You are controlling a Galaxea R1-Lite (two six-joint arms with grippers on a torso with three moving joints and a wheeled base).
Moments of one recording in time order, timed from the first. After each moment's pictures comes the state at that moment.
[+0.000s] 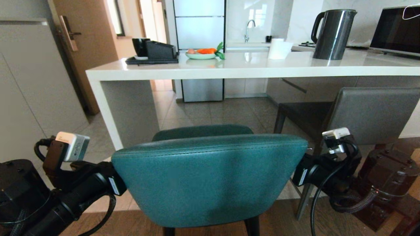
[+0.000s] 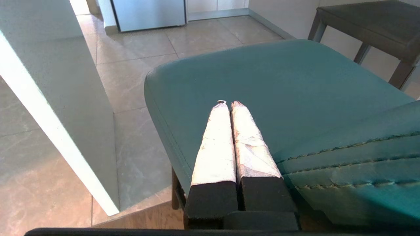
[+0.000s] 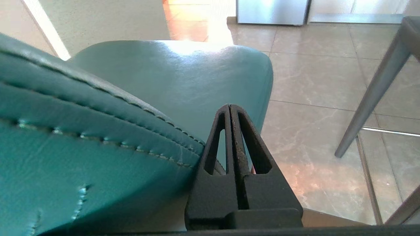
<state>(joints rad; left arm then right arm) -0.46 1.49 -0.16 -1.30 0.05 -0.06 0.54 1.76 -0.28 -1.44 0.00 0.06</state>
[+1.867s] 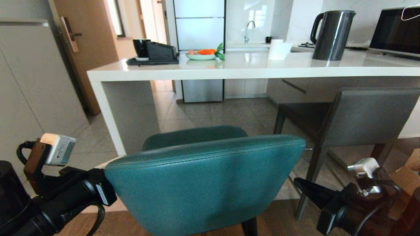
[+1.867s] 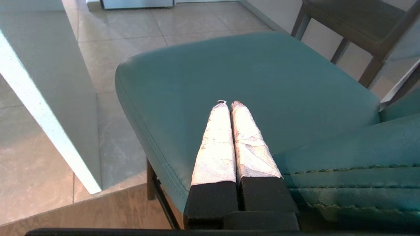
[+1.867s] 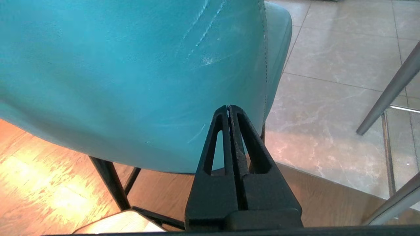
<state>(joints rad) -0.45 1.33 -0.22 -0.98 0.05 -0.14 0.61 1.55 -0.04 -1.38 -0.04 0.06</state>
